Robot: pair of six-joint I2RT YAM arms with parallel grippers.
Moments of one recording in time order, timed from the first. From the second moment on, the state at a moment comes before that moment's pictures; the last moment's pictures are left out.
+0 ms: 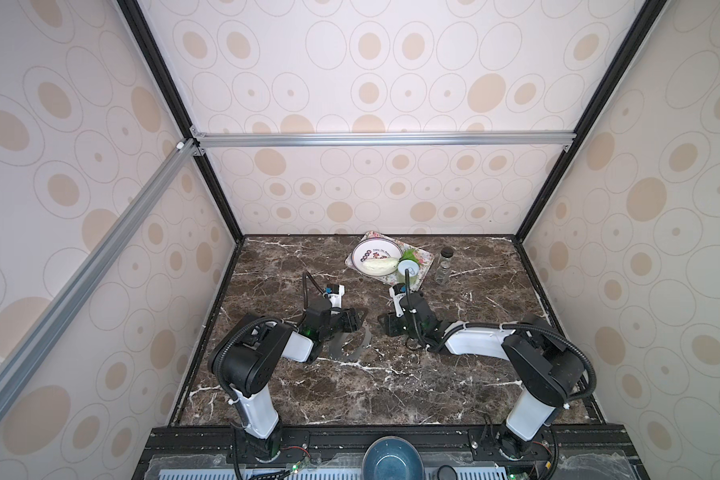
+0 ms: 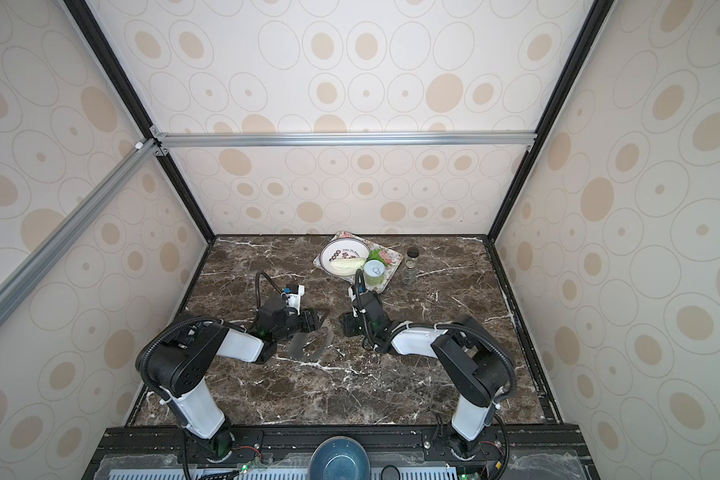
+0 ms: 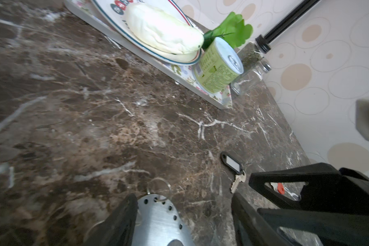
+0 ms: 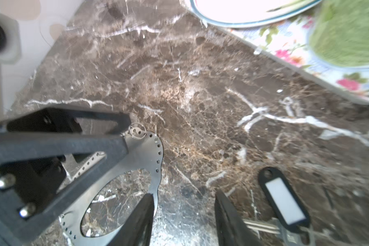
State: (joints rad) left arm -0.45 1.75 0.53 0.80 0.32 -0.57; right arm 0.74 1.70 0.80 0.27 0.03 0.48
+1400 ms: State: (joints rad) left arm -0.47 1.63 0.37 0.74 0.12 -0.54; right arm 0.74 2.06 1.20 0.13 -0.10 0.57
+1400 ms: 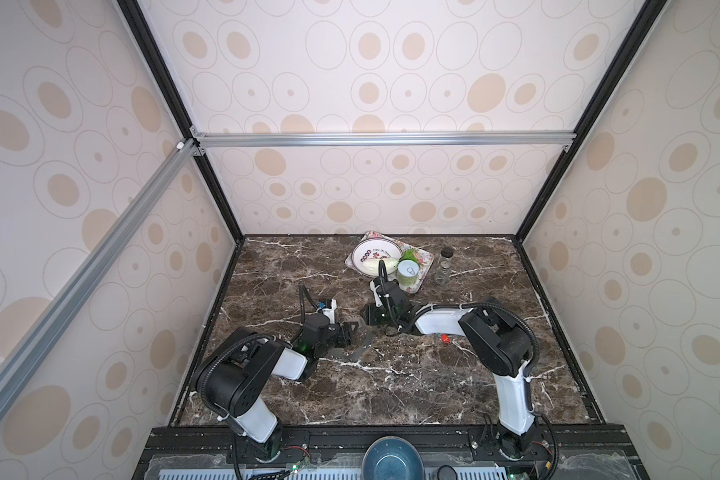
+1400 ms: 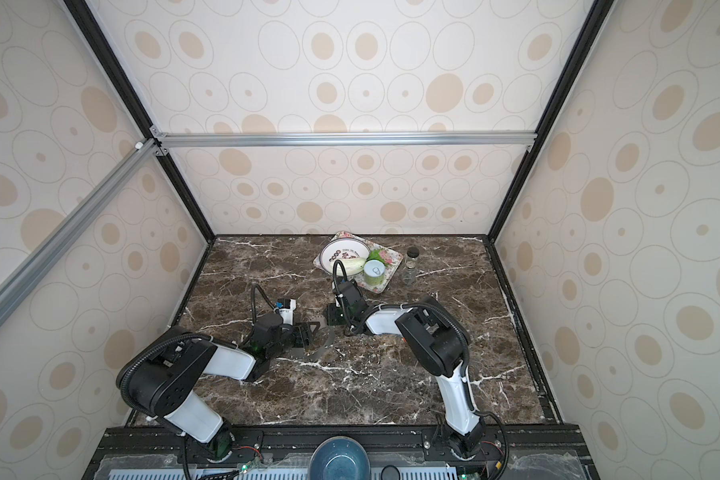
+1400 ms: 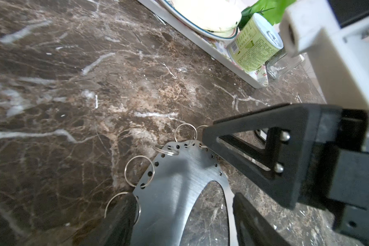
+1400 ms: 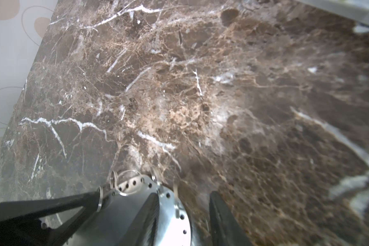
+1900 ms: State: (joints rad) left arm -0.48 1.61 0.35 0.75 0.12 -0.55; right arm 0.74 2.07 1.22 0.07 -0.11 0.56
